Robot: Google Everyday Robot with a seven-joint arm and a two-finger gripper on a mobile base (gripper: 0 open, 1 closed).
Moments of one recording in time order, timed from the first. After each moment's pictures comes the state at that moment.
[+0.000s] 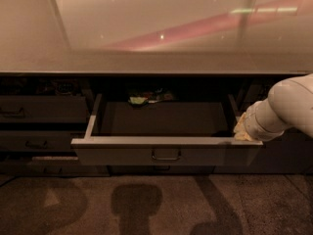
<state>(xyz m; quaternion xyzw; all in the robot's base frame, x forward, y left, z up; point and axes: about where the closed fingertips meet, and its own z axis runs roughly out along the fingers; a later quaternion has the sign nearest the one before) 0.525 -0.269 0.720 -0.63 0.75 -0.09 0.18</state>
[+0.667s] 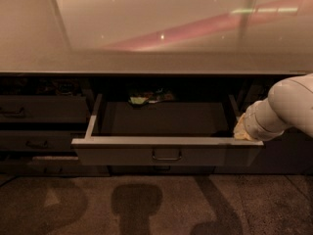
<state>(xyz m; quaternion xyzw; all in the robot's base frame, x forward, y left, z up) 0.523 -0.270 0.723 -0.63 0.75 -0.09 0.19</state>
